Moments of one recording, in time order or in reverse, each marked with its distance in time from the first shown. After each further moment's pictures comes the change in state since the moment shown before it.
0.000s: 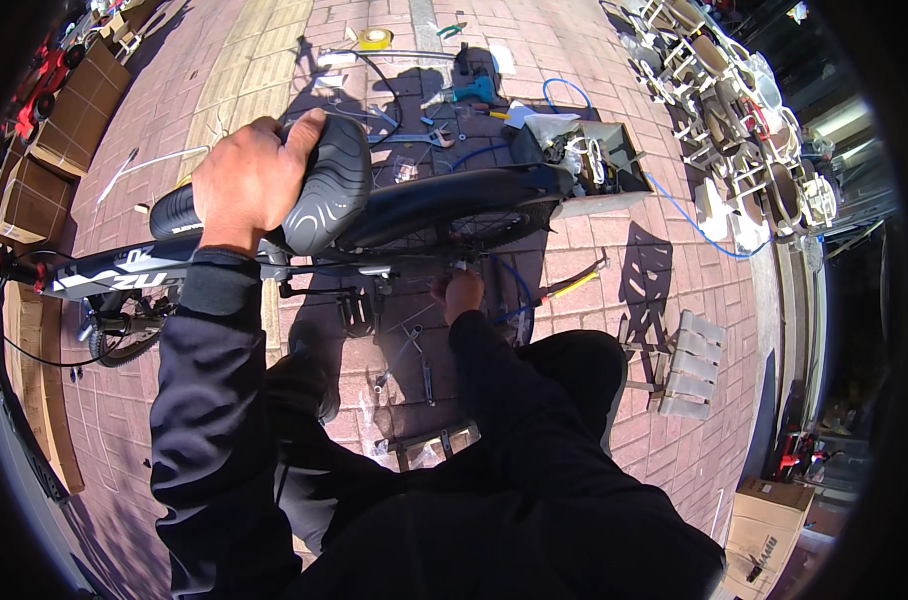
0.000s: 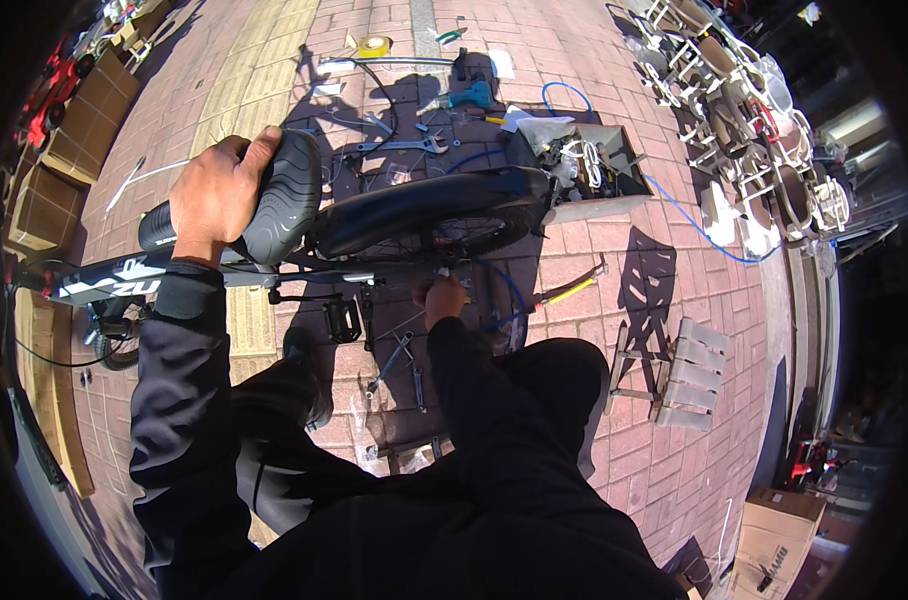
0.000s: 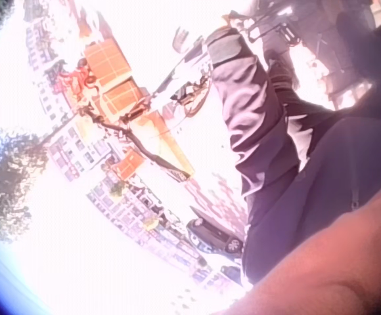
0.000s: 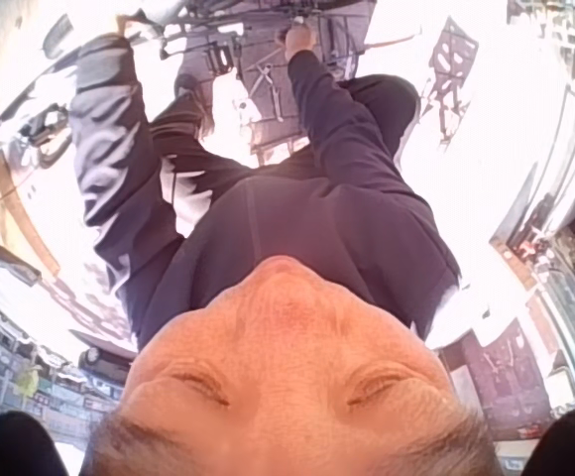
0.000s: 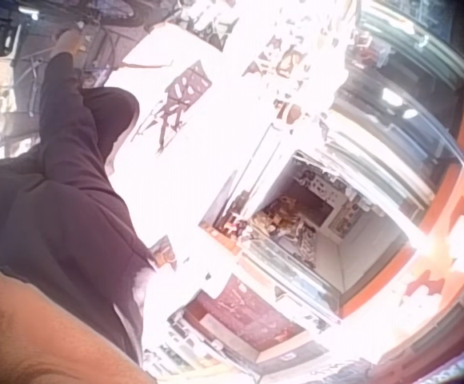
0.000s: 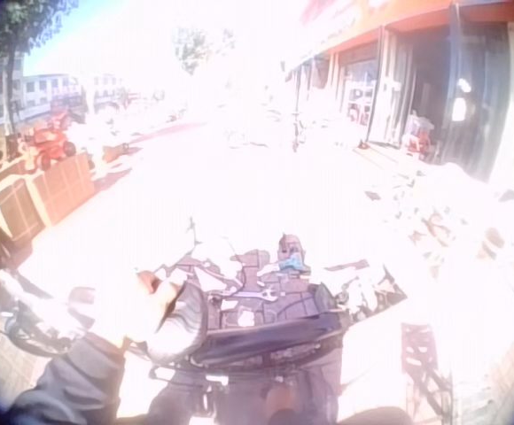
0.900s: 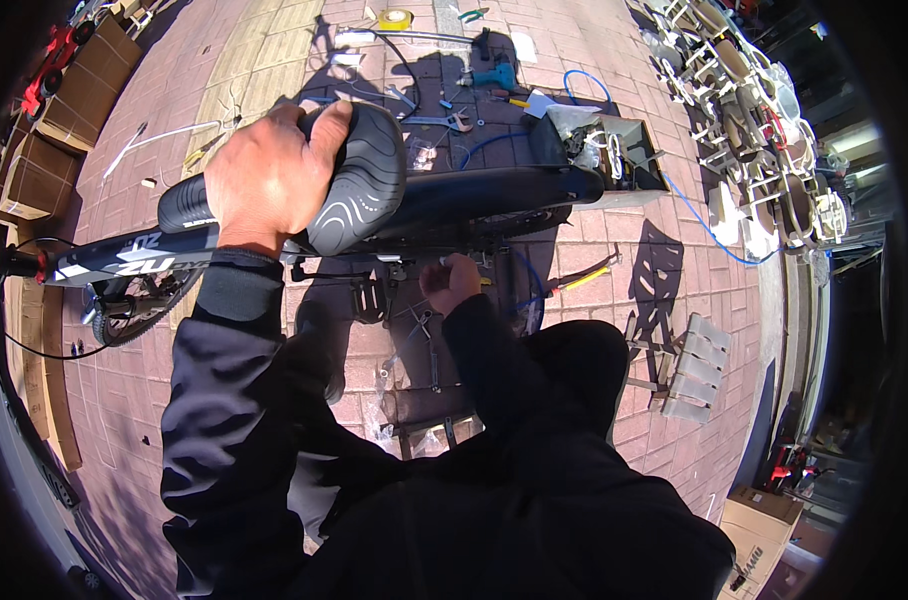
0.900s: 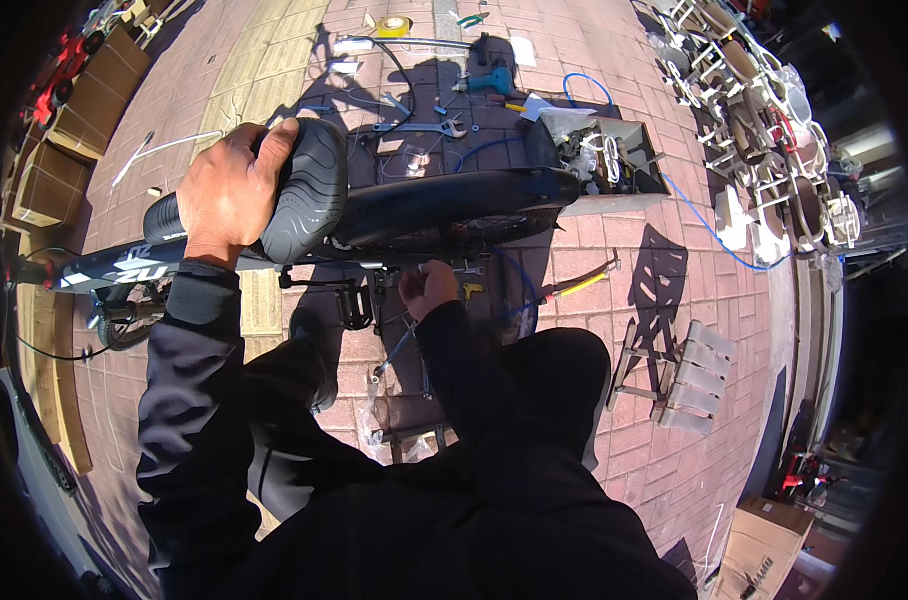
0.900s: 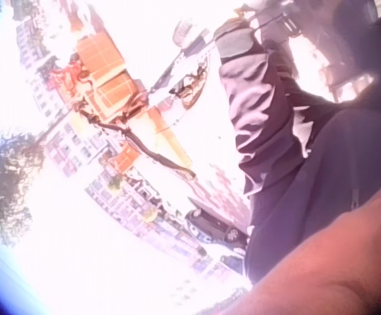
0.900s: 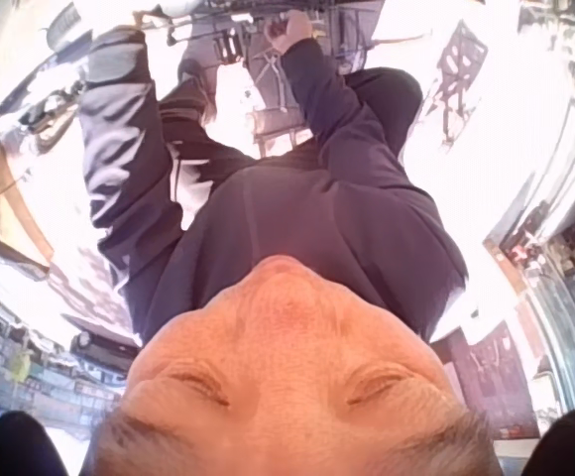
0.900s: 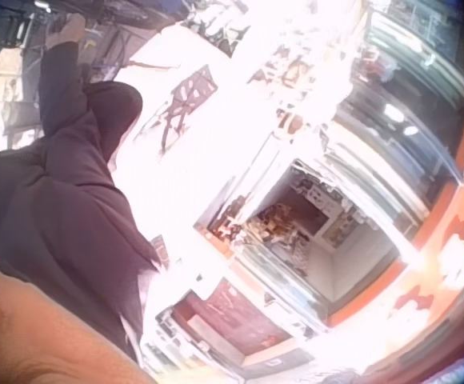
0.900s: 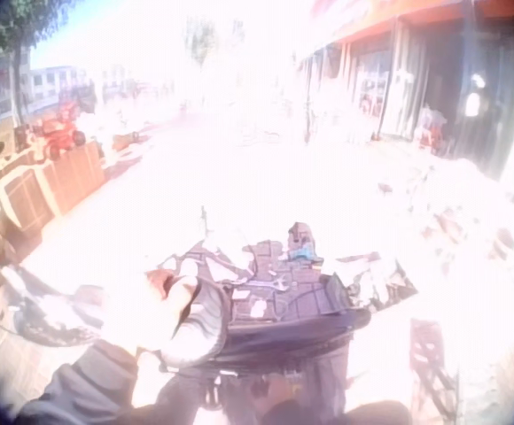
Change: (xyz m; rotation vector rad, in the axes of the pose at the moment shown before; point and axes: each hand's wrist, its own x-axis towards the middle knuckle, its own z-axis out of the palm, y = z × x) left_hand -0.014 0.001 -0.001 -0.051 0.047 0.020; right_hand -0.048 -0.018 0.043 0.435 -0.041 0.391
